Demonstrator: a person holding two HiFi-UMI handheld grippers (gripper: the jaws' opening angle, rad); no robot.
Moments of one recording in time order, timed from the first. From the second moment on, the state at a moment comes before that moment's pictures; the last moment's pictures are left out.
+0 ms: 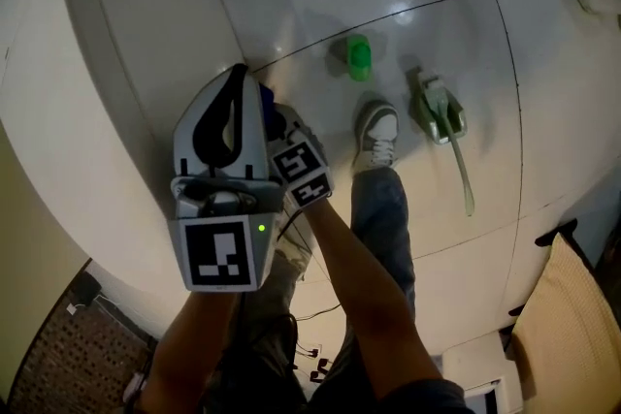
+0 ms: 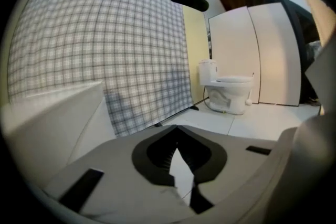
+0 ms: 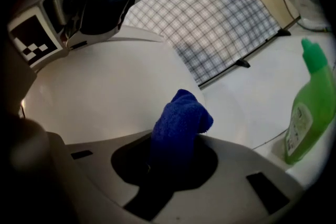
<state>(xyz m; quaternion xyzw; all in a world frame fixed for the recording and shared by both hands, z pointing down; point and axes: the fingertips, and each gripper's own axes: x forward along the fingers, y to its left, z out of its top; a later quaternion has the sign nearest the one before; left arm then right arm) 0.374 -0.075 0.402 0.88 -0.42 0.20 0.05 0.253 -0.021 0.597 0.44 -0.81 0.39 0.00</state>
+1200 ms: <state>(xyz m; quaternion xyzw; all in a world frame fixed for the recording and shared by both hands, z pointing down) 0.201 0.118 0.135 0.95 -0.29 0.11 0.01 0.231 0.162 0.165 0.63 -0.76 0.16 -0.05</state>
